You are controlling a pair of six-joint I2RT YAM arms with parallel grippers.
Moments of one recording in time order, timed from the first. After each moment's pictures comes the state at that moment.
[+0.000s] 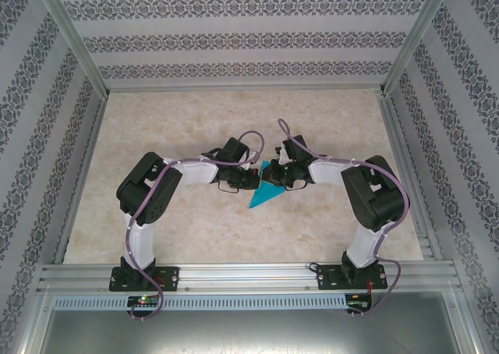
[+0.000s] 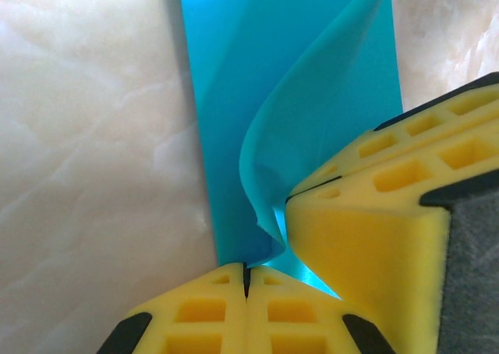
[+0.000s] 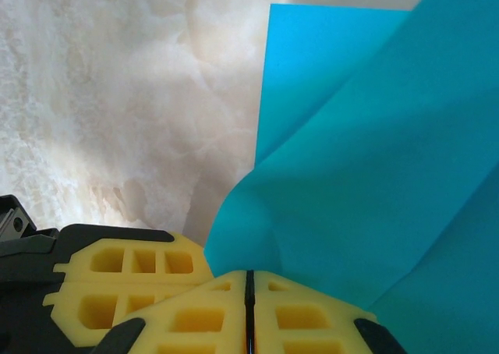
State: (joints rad) left arm -0.61 1.98 1.15 -0.18 0.45 -0.47; right arm 0.43 1.79 0.89 -0.09 -0.54 0.75
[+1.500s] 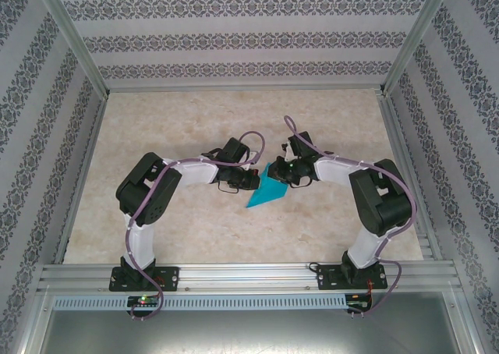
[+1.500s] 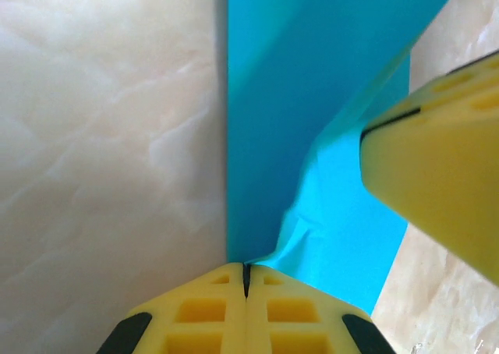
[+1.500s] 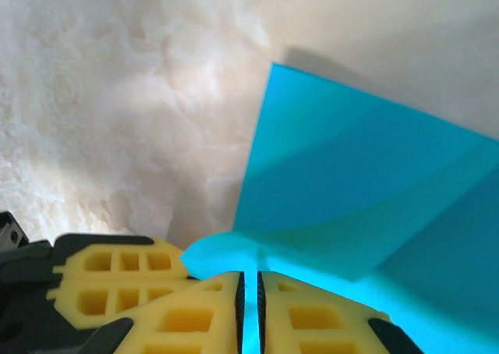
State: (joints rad) left arm -0.61 1.97 1.15 -0.19 0.44 -0.45; right arm 0.39 1.74 0.92 -0.19 -0.48 0.71
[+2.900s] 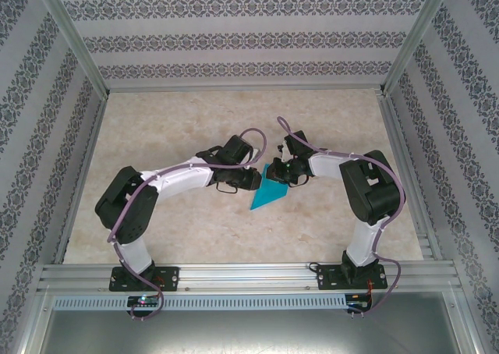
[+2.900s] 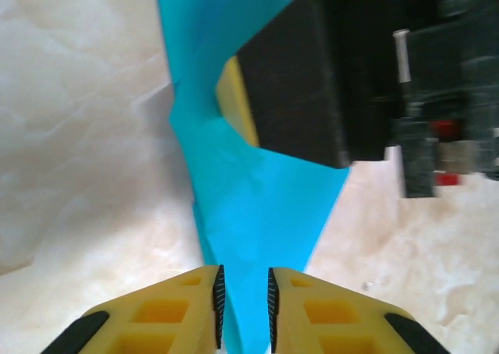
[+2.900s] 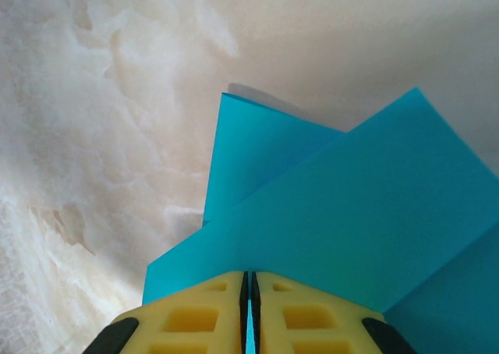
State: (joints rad) left arm -0.70 1.76 1.16 -0.39 0.27 -0.44; right arm 0.38 1.85 0.97 -0.21 -0.49 0.63
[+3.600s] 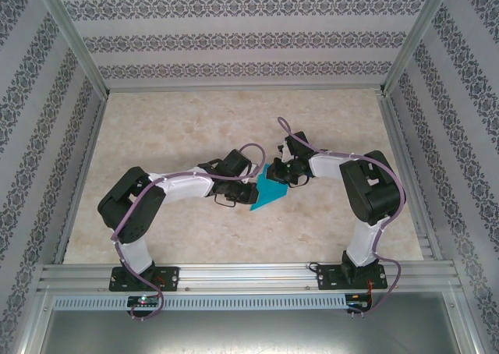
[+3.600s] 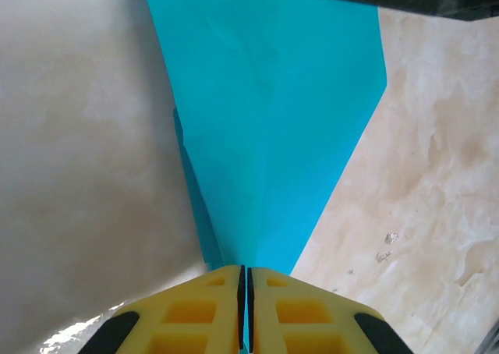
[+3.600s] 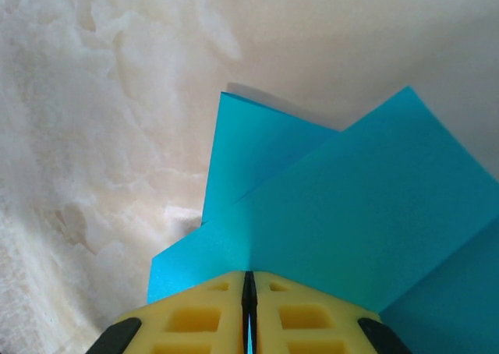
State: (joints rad) left arm -0.72 1.78 1.02 -0.29 0.35 -0.50; right arm 0.38 1.85 0.96 -0.19 -0.49 0.63
